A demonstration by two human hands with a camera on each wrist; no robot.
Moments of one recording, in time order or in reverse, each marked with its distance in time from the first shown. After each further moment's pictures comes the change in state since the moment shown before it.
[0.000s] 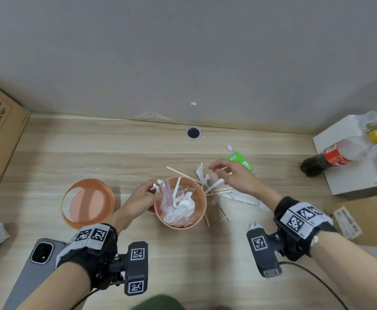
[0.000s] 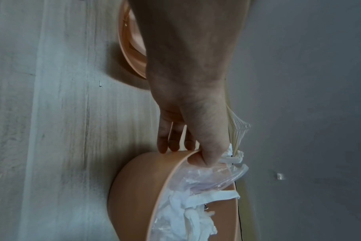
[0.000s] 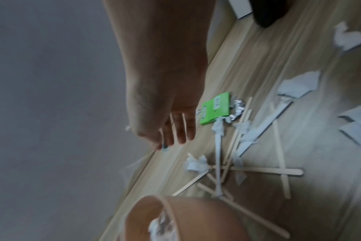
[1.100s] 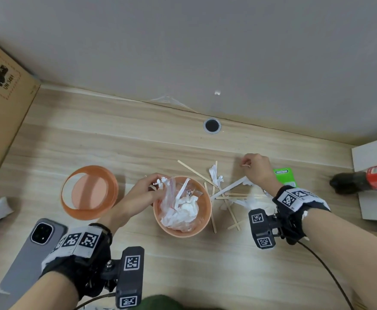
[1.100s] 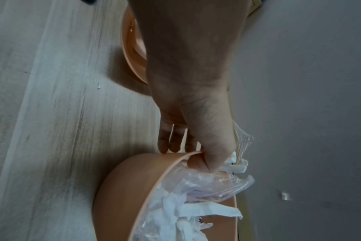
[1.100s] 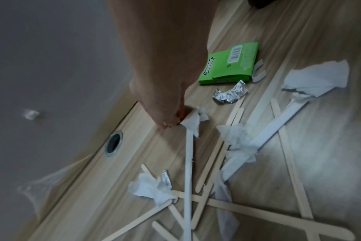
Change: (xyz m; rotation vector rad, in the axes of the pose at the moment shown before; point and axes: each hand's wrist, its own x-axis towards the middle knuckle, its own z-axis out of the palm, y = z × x) left_hand 0.008 0.001 -0.007 -0.072 0.014 -0.036; right_hand 0.085 0.076 -0.009 -0.404 0.188 0.134
